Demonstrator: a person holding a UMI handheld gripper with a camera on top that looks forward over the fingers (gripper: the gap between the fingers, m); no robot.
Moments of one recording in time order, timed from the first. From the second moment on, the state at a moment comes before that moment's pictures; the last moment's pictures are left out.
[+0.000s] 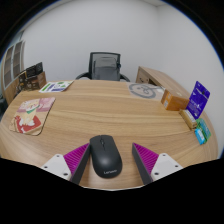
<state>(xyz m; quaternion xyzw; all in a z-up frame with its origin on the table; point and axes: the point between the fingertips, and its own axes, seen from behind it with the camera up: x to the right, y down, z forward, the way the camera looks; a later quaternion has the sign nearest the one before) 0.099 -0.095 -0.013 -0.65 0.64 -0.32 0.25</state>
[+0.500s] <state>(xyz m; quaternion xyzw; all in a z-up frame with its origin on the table) 0.115 -0.084 -0.021 -0.66 0.64 -0.30 0.25</state>
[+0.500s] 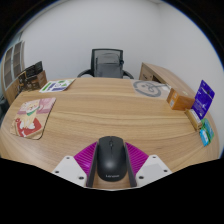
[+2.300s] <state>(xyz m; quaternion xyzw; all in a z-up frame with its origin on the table) 0.179 0.242 0.061 -0.69 0.58 -0.30 0.31</state>
